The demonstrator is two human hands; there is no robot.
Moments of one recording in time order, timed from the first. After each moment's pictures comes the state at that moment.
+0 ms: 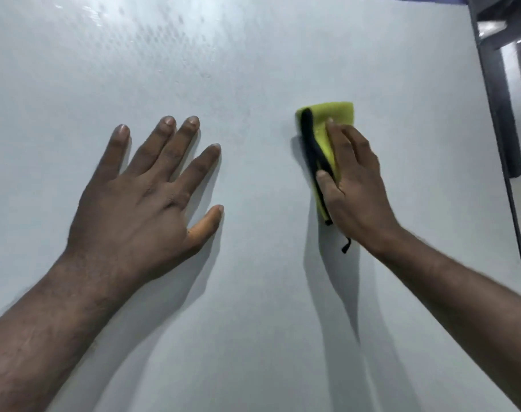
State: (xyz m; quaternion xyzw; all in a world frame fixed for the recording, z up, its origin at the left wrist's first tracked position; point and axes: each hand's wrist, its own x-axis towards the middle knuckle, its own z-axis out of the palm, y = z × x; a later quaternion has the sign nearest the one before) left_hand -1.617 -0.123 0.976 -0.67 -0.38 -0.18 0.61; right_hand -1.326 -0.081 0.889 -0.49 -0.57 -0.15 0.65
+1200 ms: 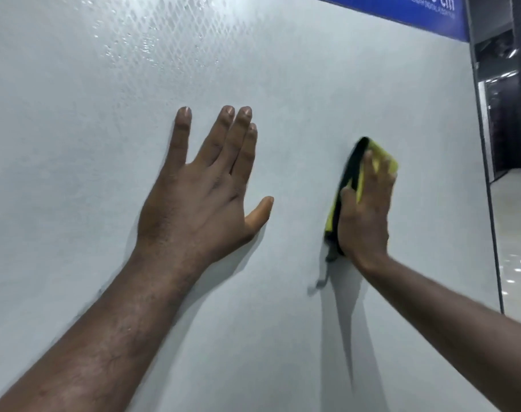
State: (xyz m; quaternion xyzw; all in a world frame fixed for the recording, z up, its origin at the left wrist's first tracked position) left_hand -1.655 -0.129 0.963 -0.66 -0.37 -0.20 0.62; right_hand -1.416 -0.079 0.861 -0.52 -0.46 -0.11 0.72
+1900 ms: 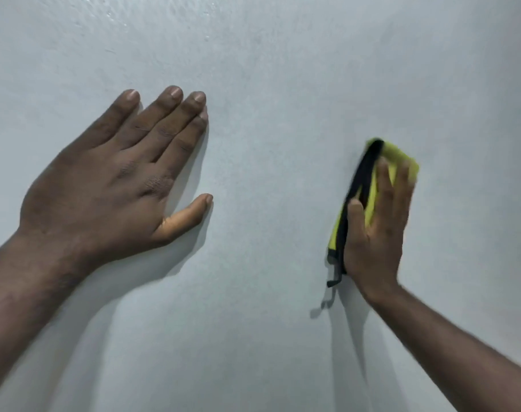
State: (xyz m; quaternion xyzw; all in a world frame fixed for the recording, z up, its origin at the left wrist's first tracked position) left_hand -1.659 -0.120 0.958 -0.73 -0.28 -0.16 0.60; right_hand -1.366 -0.061 0.757 -0.49 -0.46 -0.08 0.74
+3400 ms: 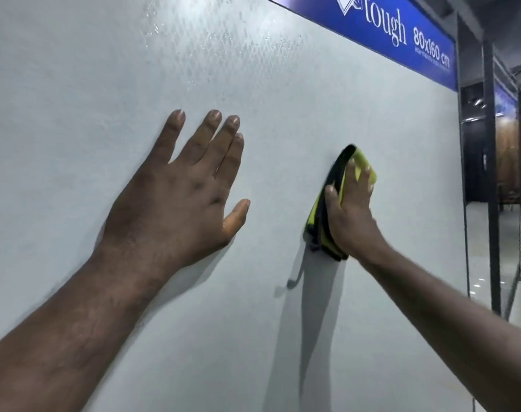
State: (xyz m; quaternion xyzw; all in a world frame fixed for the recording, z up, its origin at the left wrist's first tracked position) left_hand -1.882 -0.213 0.958 -0.66 -0.37 -0.21 0.62; right_hand -1.607 -0.179 0.886 -0.55 -0.57 -0.07 0.61
